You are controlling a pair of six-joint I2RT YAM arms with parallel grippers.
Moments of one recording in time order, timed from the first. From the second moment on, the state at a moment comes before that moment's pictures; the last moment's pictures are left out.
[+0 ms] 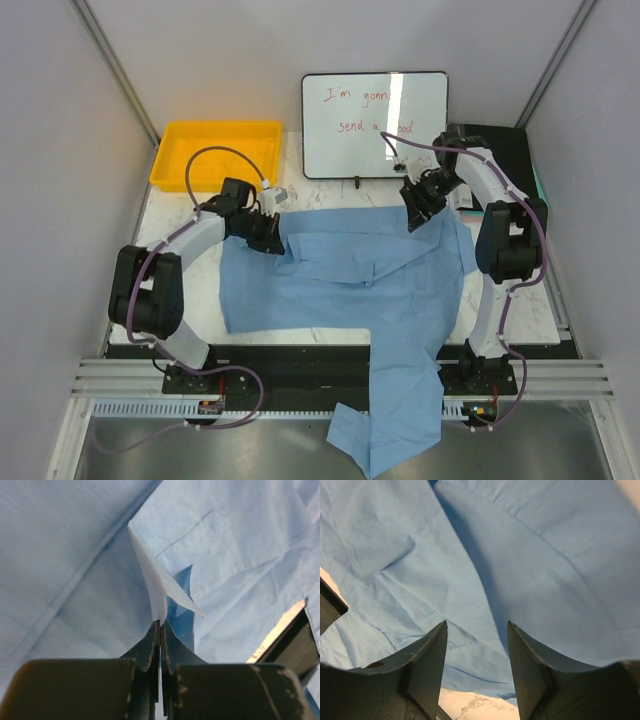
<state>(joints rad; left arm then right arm) -0.23 1.61 1.02 -0.49 0.59 0.14 0.09 2.07 1.79 -1.22 -0.52 -0.66</state>
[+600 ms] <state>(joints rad) -0.10 1.71 1.10 -0.51 0.53 0.35 0.10 2.06 1.66 -1.12 -0.48 -0.61</state>
